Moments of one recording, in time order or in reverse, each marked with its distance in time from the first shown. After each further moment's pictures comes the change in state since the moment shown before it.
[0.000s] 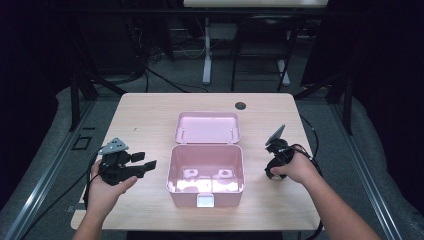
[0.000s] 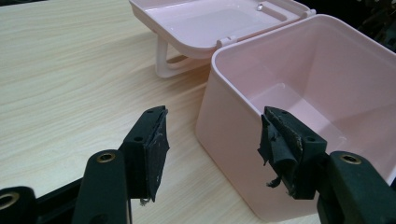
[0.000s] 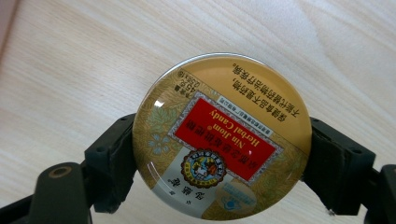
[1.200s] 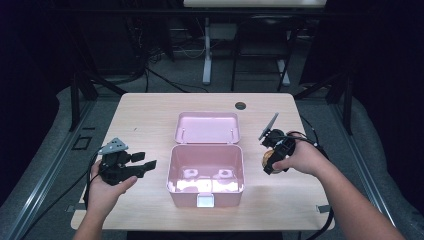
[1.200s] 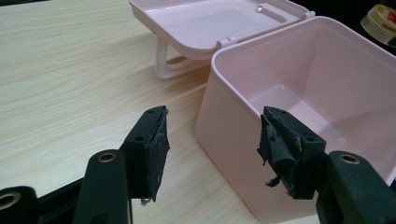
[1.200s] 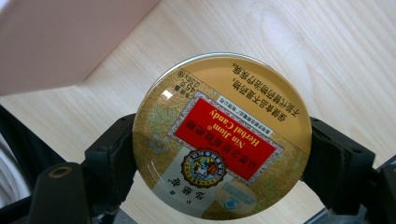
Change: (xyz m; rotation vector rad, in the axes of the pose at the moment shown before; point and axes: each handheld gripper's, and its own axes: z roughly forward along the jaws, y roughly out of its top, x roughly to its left) left arm 0.000 0.000 0.000 -0.010 -0.002 -0.005; right arm 0.027 0.002 -0.072 -0.052 0.037 -0.343
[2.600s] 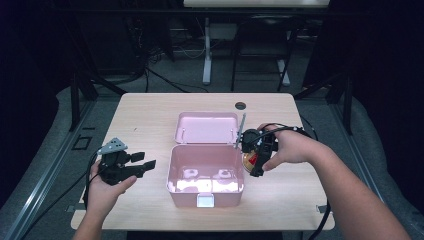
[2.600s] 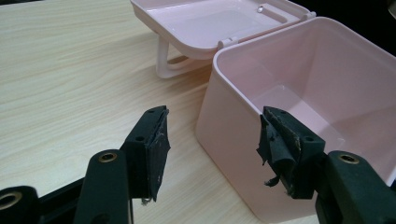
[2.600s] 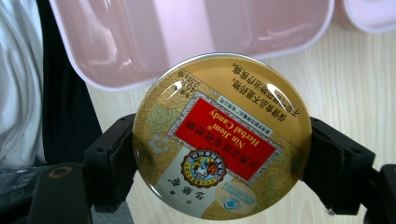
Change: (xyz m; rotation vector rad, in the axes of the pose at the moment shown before) left arm 0.002 0.000 0.000 0.000 -0.002 -0.005; right arm 0.058 0.042 -0.041 0.006 0.037 -0.520
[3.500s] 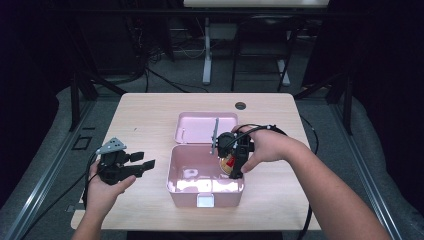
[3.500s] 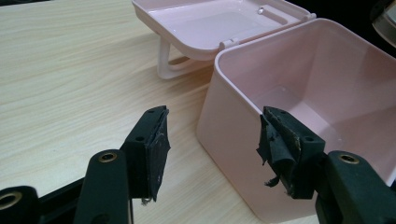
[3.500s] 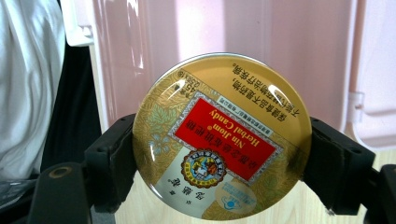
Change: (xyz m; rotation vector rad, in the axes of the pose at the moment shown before) left arm 0.002 0.000 -0.001 -0.002 0.000 0.000; right arm 0.018 0.053 0.007 -0.033 0.018 -0.158
